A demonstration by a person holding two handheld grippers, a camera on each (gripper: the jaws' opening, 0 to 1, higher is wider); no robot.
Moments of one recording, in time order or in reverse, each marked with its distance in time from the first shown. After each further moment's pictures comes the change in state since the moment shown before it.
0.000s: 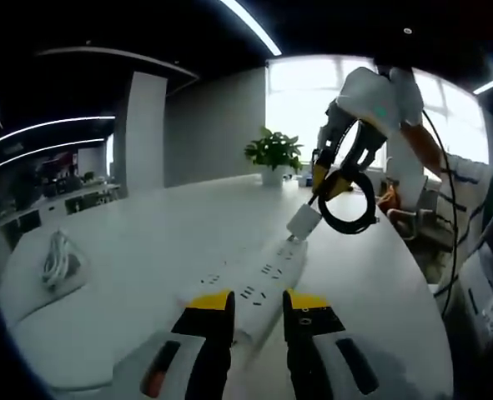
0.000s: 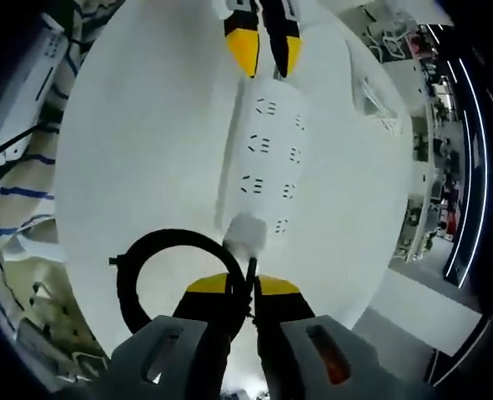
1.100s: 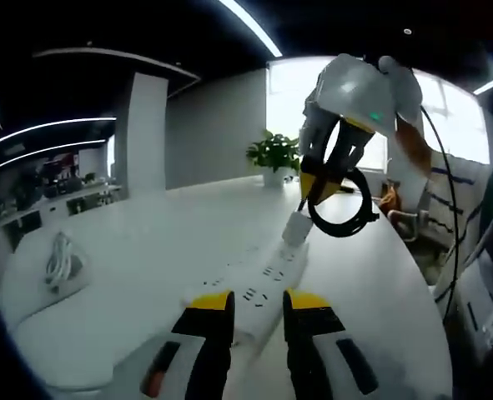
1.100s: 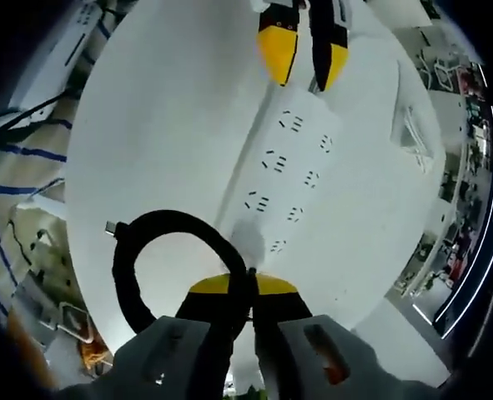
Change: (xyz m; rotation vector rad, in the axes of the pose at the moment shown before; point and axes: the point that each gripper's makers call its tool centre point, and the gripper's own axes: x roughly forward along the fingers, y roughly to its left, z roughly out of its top) left arm -0.004 0.001 0.003 0.000 -0.012 0.003; right arm 0.008 -0.012 0.025 -0.206 0.061 0.119
